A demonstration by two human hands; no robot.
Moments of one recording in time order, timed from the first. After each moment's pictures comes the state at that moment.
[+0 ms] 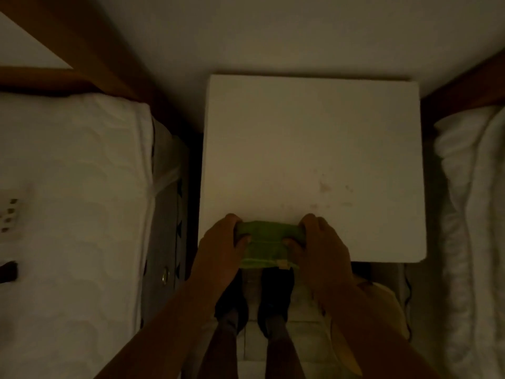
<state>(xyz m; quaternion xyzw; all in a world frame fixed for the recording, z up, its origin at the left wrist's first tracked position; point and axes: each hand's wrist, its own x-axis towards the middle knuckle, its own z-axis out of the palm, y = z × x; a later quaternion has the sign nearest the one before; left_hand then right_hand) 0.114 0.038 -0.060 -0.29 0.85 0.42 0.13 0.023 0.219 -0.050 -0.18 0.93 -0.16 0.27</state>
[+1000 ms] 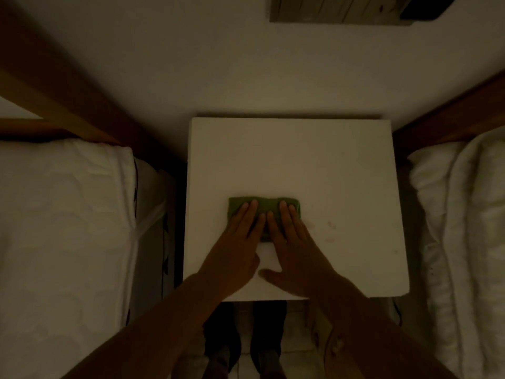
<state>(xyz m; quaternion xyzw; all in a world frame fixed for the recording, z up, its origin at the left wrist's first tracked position) 0.029 0.036 -0.071 0.00 0.96 0.26 0.12 -0.041 0.199 -0.073 -0.38 0.87 -0.07 0.30</state>
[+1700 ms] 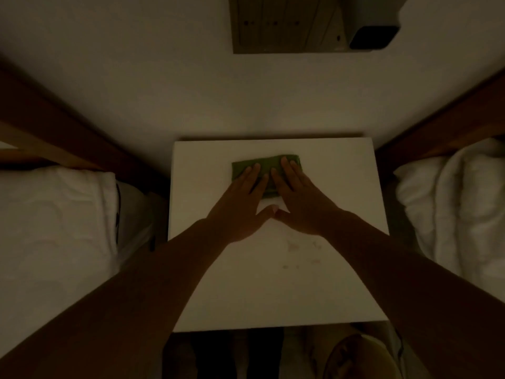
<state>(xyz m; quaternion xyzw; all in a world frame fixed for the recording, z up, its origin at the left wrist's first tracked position) -0.100 0.020 -0.083 0.00 0.97 0.20 0.15 -0.189 0.186 -0.074 -0.41 0.88 -0.04 0.24</state>
